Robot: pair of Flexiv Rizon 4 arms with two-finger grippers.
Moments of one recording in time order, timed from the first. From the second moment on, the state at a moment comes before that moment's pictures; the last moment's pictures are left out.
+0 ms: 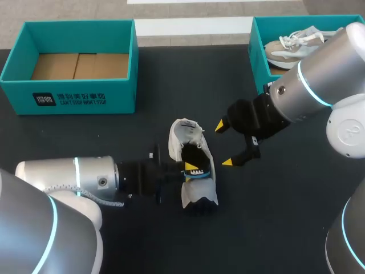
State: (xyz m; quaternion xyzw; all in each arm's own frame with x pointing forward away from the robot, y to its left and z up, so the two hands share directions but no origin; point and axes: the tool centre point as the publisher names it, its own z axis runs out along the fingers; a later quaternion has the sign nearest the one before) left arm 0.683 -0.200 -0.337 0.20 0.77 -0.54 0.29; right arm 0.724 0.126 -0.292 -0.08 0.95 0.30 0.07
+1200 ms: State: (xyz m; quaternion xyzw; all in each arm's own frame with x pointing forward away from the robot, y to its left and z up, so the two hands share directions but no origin) left arm 0.681 -0.200 -0.327 0.21 0.76 -0.54 0.32; right arm 0.724 0.126 -0.292 -0.08 0.95 0.30 0.07
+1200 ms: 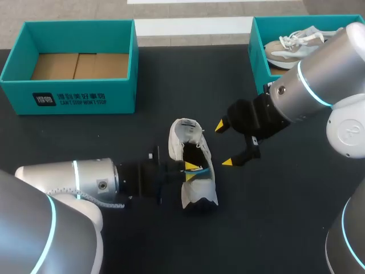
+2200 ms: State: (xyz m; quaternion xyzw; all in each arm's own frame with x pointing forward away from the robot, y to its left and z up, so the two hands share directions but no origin) left arm 0.701 -0.207 -0.331 0.22 0.76 -0.51 0.33; right arm 0.724 0.126 -0.292 -0.08 0.95 0.30 0.07
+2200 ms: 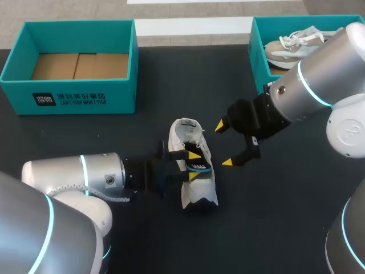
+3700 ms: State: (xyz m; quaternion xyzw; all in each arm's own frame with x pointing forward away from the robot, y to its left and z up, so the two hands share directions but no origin) left arm 0.680 -0.201 -0.303 0.24 0.74 -0.54 0.32; right arm 0.724 0.126 -0.292 -0.08 0.95 0.30 0.07
